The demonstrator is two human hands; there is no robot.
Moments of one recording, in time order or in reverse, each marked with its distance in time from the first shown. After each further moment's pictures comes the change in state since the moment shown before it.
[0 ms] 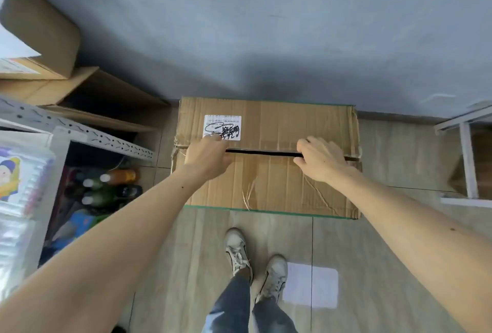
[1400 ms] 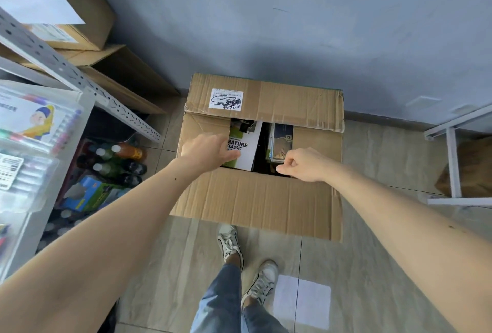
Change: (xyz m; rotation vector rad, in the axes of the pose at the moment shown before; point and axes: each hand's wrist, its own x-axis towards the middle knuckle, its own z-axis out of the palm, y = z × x) left_hand -0.123 0.040 -0.005 -0.192 -0.067 -0.166; right_hand -0.112 -0.017 0.010 0.354 -0.321 -0.056
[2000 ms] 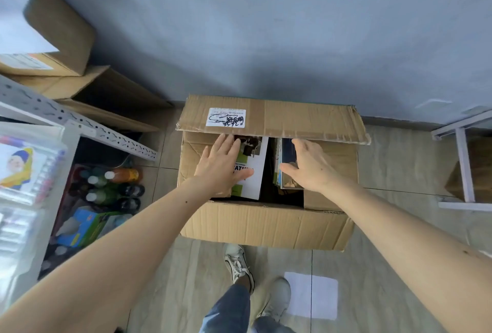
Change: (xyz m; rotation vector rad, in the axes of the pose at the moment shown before) left_hand 0.083 -0.013 0.014 0.031 -0.028 0.172; right_hand 0.071 -0.020 -0.027 -0.002 0.310 0.054
